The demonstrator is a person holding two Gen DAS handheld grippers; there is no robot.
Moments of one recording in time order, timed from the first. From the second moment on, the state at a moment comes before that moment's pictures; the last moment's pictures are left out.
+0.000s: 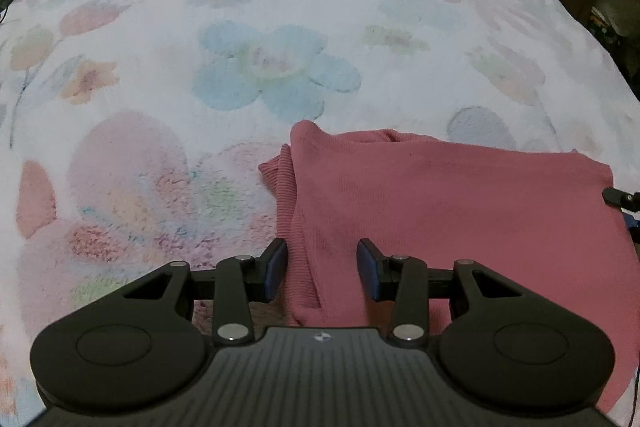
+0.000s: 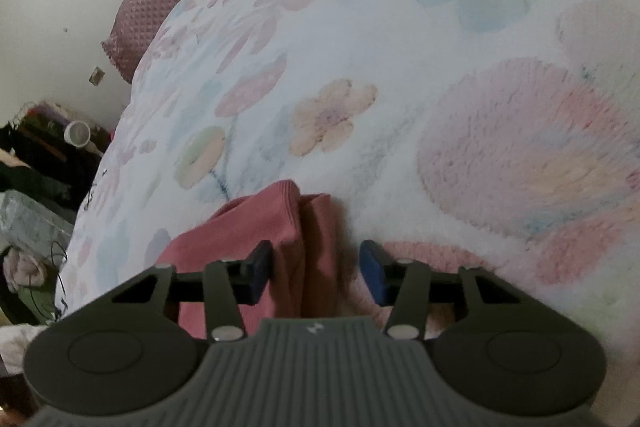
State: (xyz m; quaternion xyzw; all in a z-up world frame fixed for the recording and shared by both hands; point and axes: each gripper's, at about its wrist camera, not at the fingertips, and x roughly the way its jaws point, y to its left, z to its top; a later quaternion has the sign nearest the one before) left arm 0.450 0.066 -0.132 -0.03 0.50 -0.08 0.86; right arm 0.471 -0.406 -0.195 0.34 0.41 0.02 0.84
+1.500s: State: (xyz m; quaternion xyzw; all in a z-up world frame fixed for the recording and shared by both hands) left arm 0.436 0.137 -0.114 -0.06 0.49 -0.10 0.86; right arm 0.546 -0.039 -0.134 0.21 0.51 0.13 0.83
